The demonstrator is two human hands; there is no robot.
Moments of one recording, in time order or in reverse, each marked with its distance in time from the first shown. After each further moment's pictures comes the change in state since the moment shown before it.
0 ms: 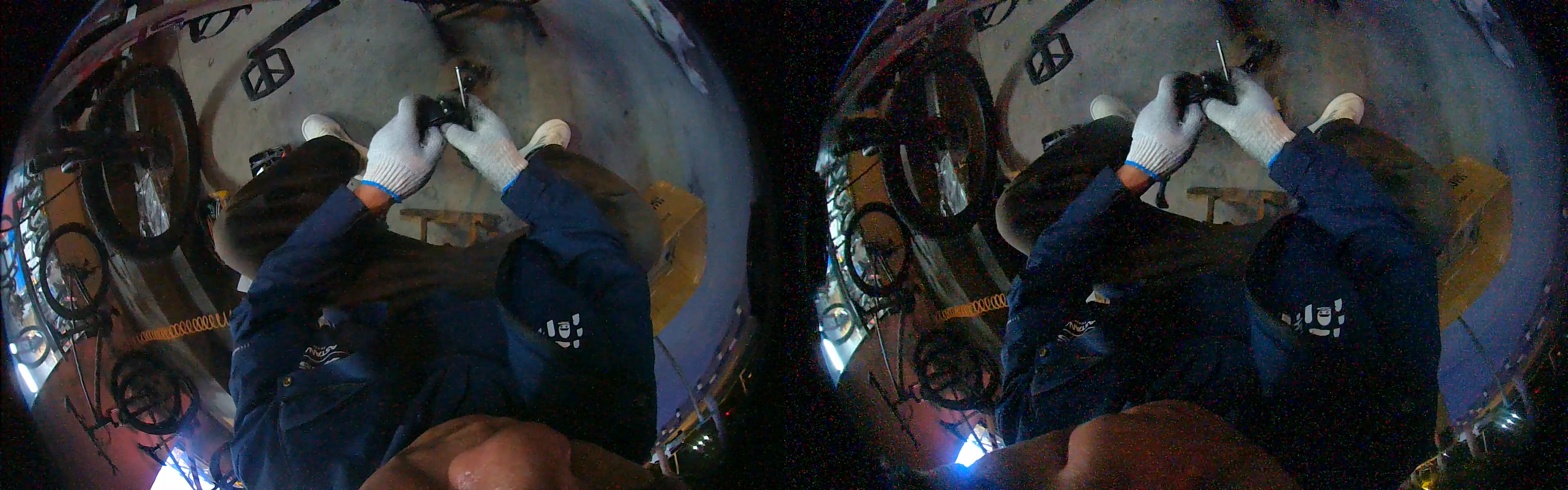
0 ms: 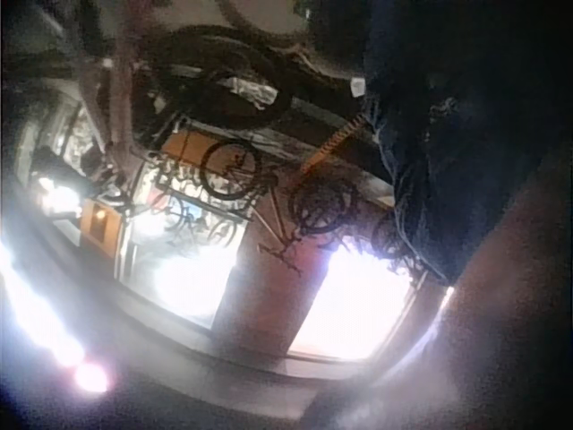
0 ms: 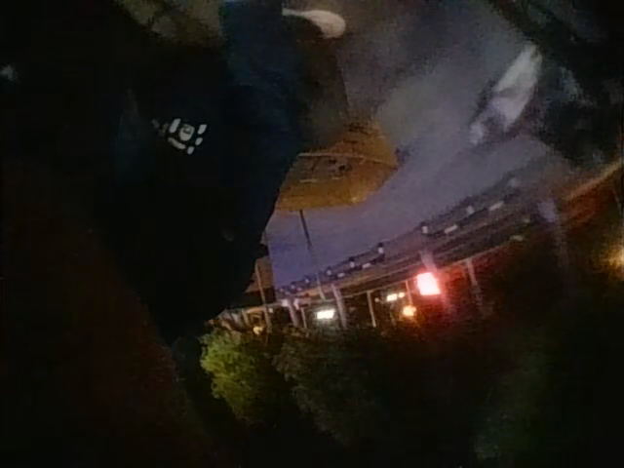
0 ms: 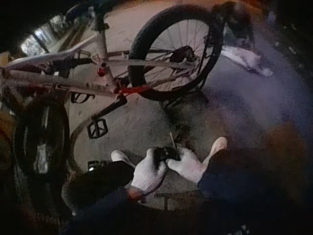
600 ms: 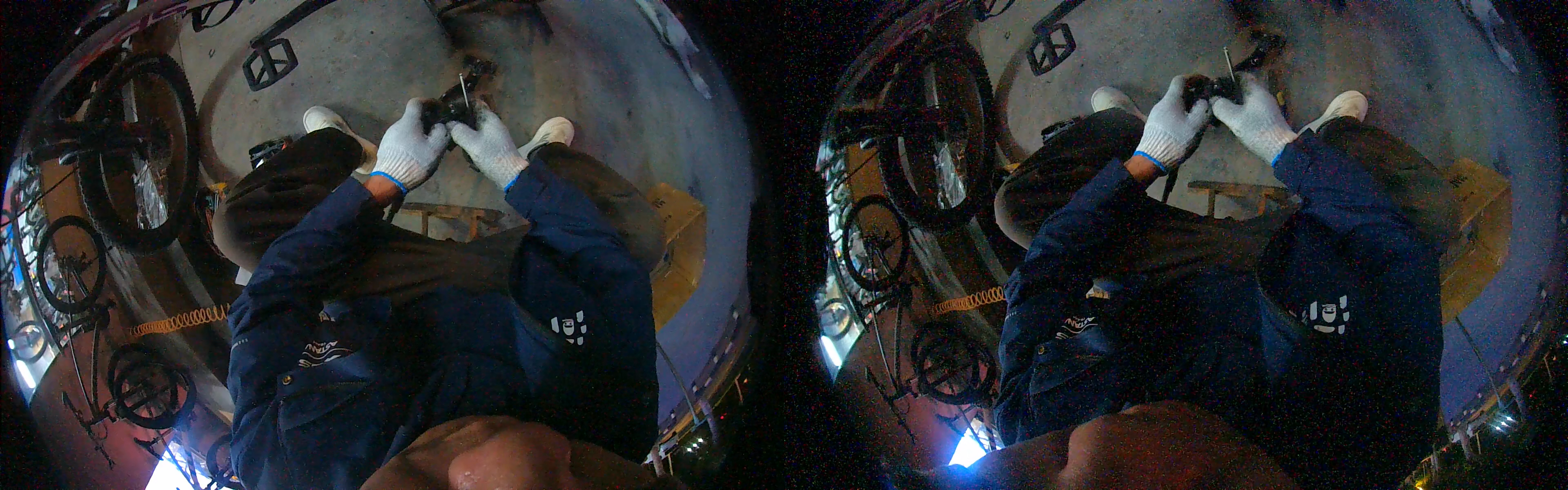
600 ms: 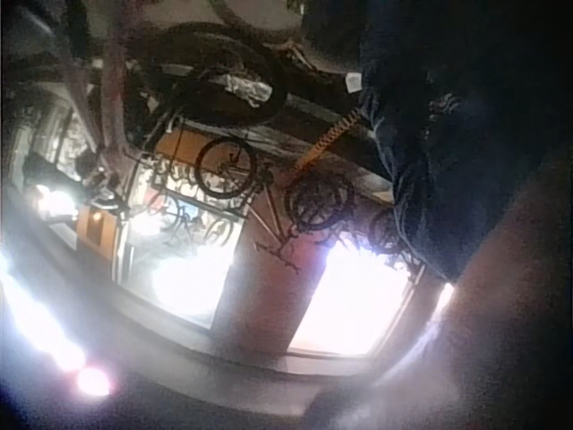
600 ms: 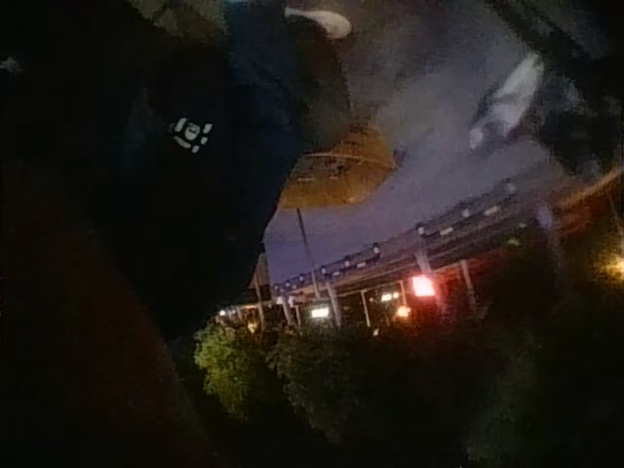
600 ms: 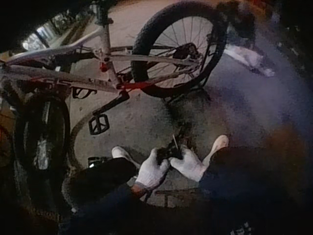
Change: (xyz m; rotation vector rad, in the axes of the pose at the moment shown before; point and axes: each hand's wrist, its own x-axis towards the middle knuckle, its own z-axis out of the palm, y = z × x) left_hand 0.000 -0.022 0.018 -0.151 -0.052 -0.122; right_hand 0.004 0.033 -0.002 -0.058 0.016 -0.052
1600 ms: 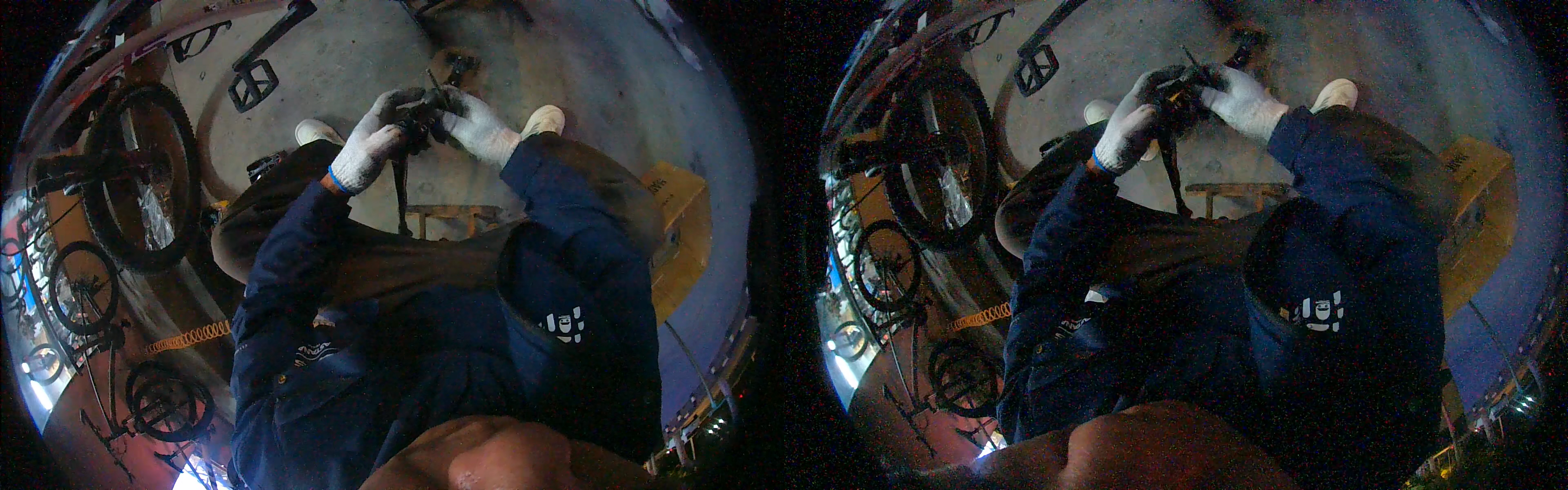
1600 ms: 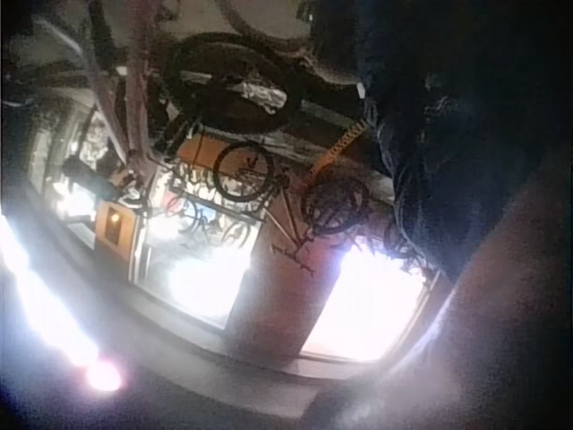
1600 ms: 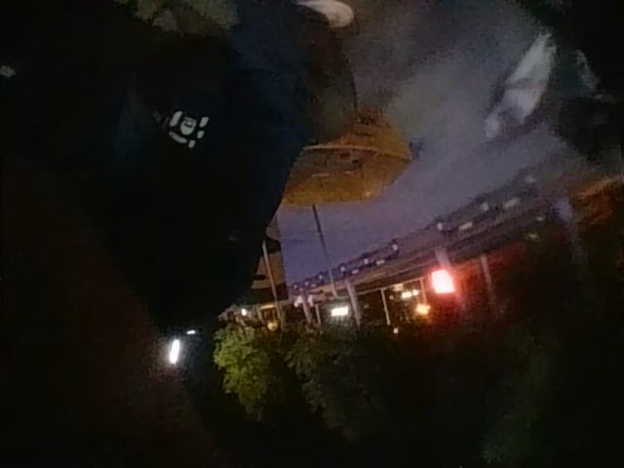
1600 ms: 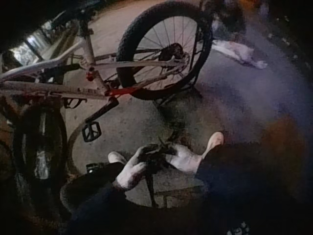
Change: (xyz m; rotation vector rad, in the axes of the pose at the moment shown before) left_hand 0.016 -0.007 -0.037 -0.836 -0.466 0.120; right_hand 0.017 -0.018 -0.023 0.050 -0.213 -0.093
